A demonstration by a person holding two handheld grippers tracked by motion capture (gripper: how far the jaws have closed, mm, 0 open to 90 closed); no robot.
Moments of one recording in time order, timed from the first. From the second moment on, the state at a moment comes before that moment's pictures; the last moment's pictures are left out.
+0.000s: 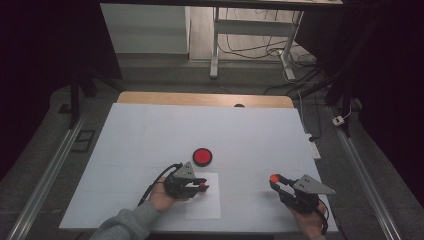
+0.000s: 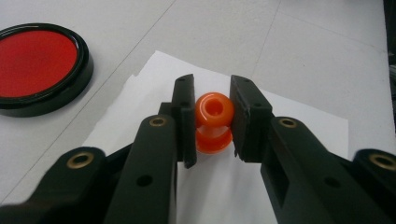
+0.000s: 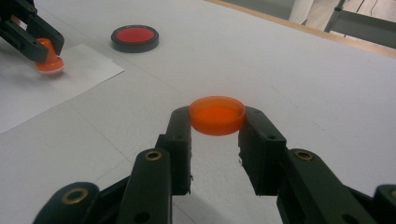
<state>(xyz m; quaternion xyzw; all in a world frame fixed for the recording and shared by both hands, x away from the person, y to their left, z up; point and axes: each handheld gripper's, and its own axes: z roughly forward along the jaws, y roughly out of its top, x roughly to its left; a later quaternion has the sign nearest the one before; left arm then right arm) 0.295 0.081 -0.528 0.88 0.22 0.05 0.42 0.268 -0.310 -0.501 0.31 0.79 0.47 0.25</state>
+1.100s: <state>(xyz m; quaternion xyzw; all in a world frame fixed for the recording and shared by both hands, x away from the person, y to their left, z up) 0.280 0.077 -0.536 0.89 0.19 0.11 0.41 0.268 -0.310 -0.500 0.31 0.79 0.47 0.25</state>
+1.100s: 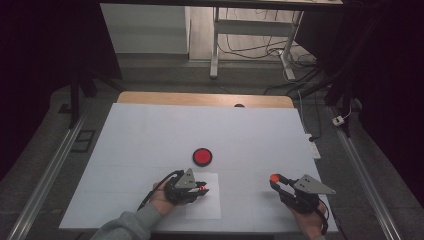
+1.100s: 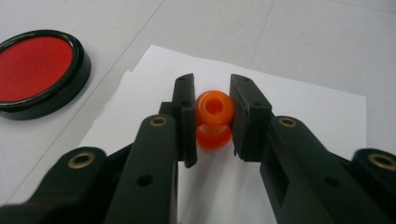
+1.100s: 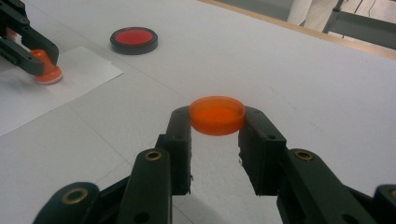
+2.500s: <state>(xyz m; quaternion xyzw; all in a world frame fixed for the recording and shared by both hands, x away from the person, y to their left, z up) 0.280 0.079 -0.534 0.88 0.20 0.11 0.42 0.270 -0.310 -0.499 0.31 0.78 0.47 0.26</state>
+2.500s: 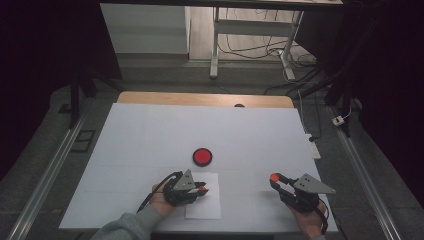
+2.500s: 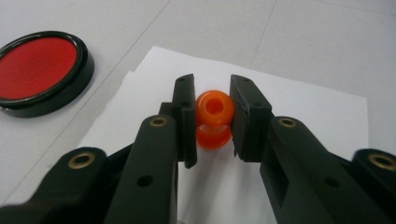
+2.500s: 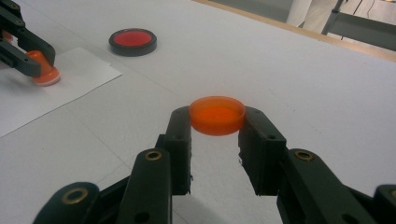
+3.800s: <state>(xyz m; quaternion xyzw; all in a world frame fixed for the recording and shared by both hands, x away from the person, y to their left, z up) 0.288 0.104 -0.497 0.82 0.25 0.06 0.52 0.270 -0.307 -0.500 0.31 0.79 0.47 0.25</state>
